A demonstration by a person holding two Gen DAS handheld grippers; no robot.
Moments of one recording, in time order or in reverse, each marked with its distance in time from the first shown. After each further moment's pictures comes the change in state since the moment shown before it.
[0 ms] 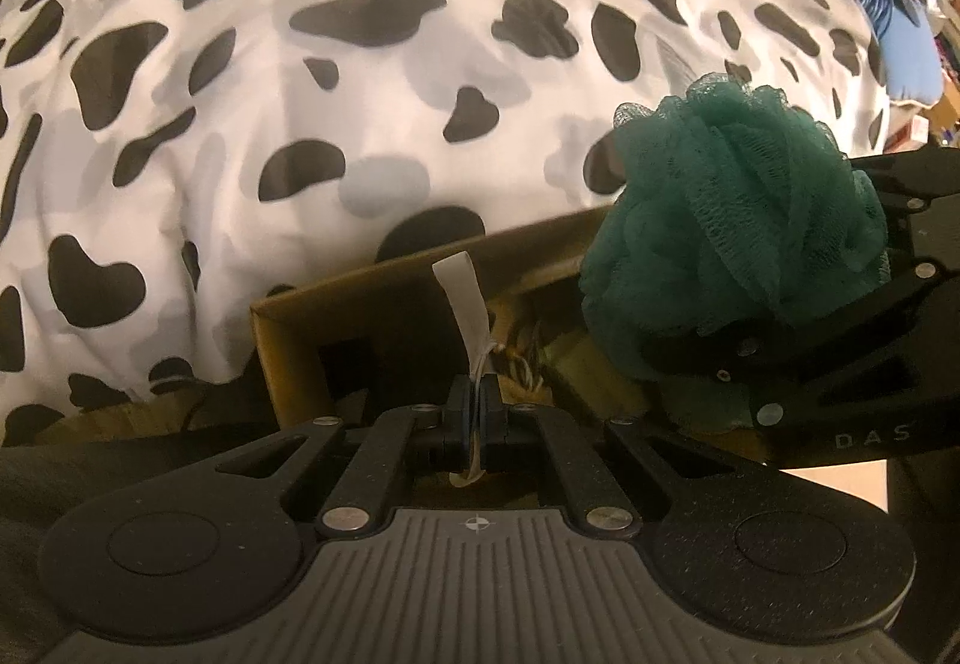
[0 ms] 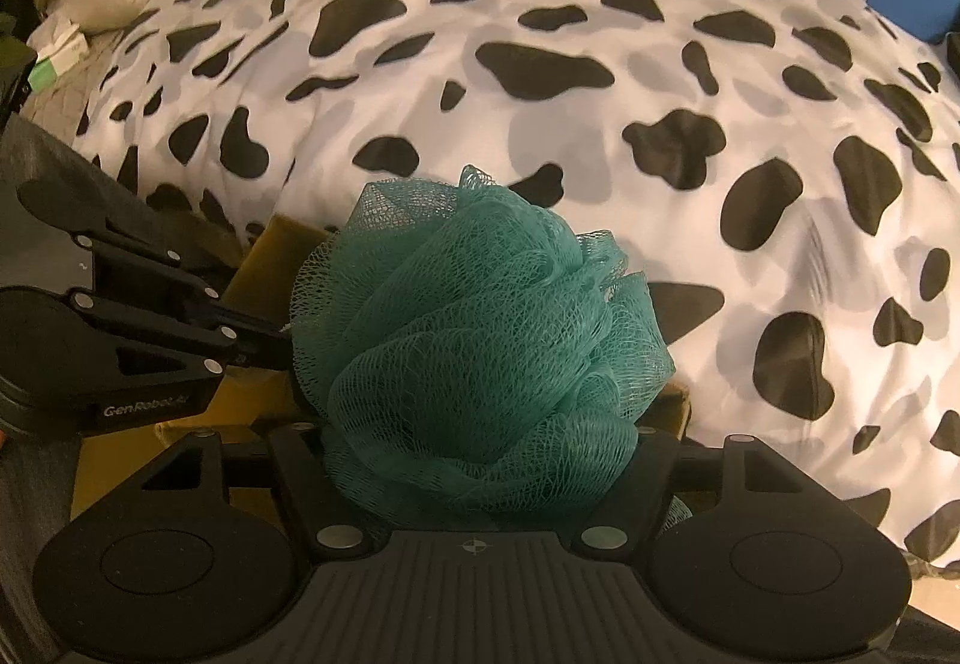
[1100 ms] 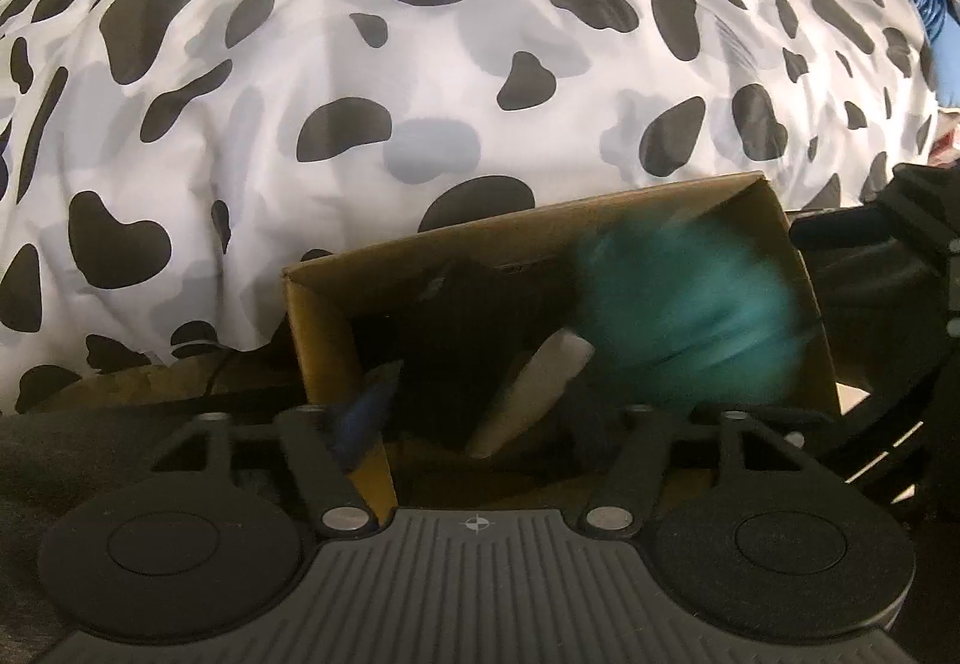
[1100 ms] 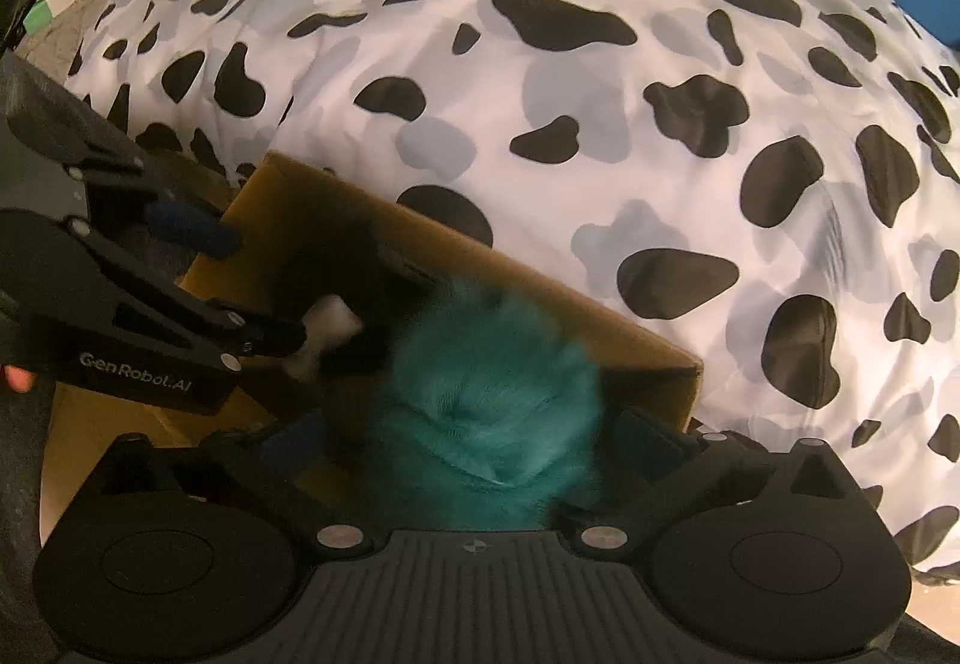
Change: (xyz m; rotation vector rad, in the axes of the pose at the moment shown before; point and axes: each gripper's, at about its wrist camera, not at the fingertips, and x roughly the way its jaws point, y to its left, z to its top) left arm 0.010 0.009 0.004 -0.066 0.060 0.062; right arm 0.015 0.010 -0.003 -0.064 0.092 -0.033
